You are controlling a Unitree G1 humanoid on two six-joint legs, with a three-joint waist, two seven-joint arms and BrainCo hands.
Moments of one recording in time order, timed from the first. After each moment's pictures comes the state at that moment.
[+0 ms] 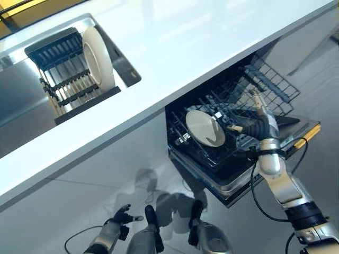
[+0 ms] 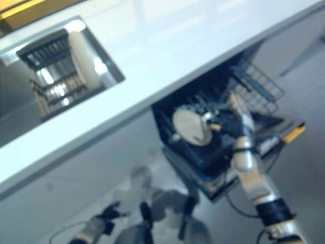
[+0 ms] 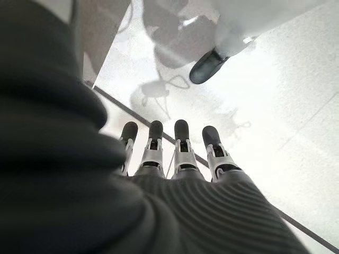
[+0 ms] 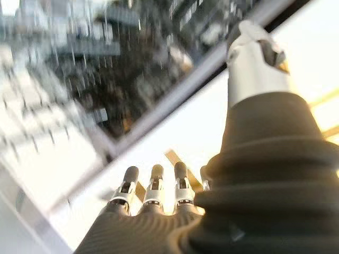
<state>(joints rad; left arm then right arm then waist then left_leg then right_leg) -0.09 0.27 -0.26 1.05 0.02 -0.02 0.05 -0.21 -0.65 0.08 -0.08 -0.34 -0.04 -0.45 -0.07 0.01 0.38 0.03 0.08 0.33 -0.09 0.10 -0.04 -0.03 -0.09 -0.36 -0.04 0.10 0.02</state>
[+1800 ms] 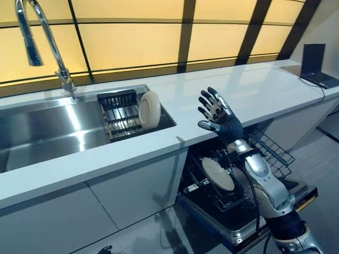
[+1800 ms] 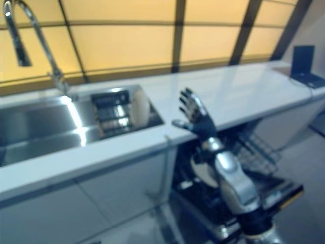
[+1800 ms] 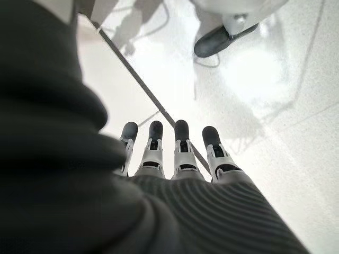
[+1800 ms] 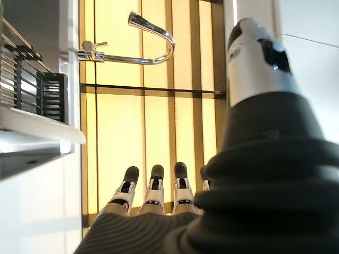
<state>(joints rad) 0.02 0.30 -0.24 1.17 -0.03 0.00 0.07 -0.32 -0.43 0.25 -0.28 0.62 0.09 -0.13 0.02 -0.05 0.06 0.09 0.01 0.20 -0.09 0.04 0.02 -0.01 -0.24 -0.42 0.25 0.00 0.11</state>
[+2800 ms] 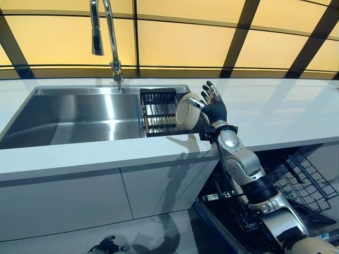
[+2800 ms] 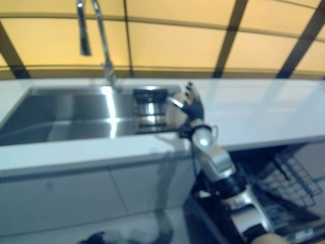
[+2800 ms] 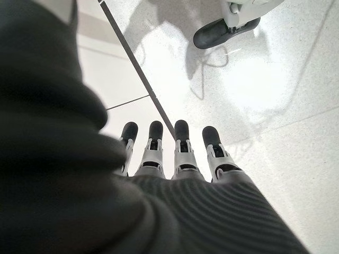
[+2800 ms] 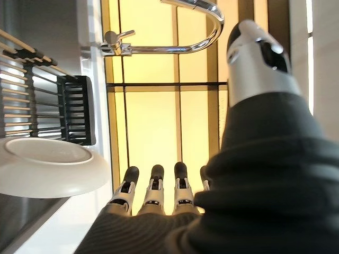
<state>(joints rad) -0.01 0.32 -0.28 1.13 -0.01 0.04 0.04 -0.63 -0.32 0.32 0.10 0.58 0.18 -0.48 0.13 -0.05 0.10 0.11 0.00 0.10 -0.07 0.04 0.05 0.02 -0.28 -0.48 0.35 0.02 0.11</state>
